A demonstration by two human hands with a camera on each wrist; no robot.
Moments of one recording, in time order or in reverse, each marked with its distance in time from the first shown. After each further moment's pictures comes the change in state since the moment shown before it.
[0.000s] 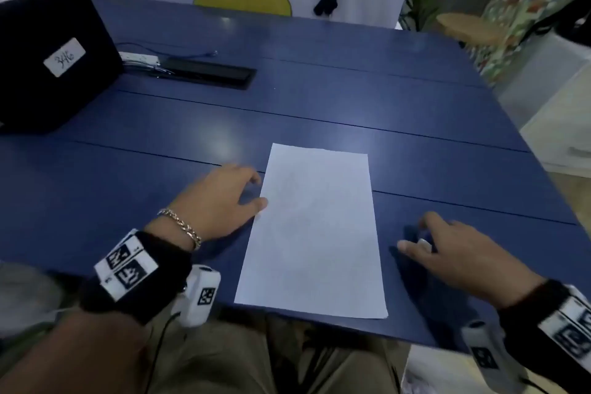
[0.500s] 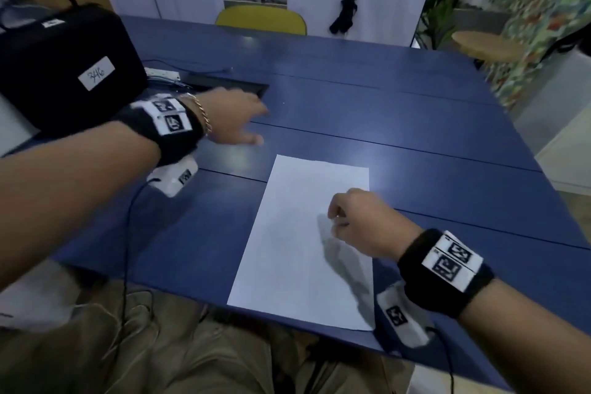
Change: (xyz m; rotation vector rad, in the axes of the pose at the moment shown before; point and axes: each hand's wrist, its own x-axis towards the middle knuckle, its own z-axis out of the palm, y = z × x) left_hand 0.118 -0.002 -0.105 0.611 -0.081 0.151; right_hand 0.045 -0.094 -0.020 0.111 0.018 -0.447
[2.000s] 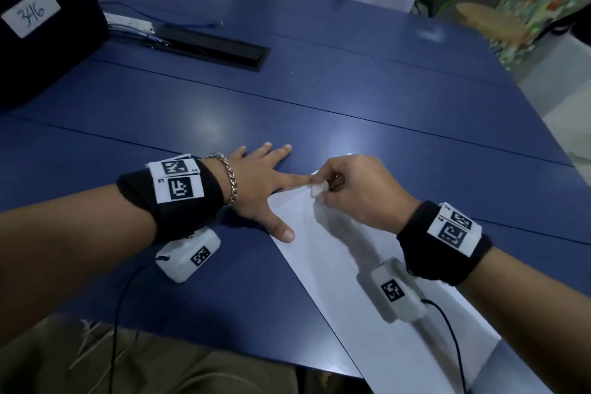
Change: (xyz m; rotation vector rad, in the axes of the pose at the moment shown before) left_hand -0.018 0.039 0.113 -0.297 -0.403 0.162; right_hand 0.108 -0.035 0.026 0.175 0.197 -0.022
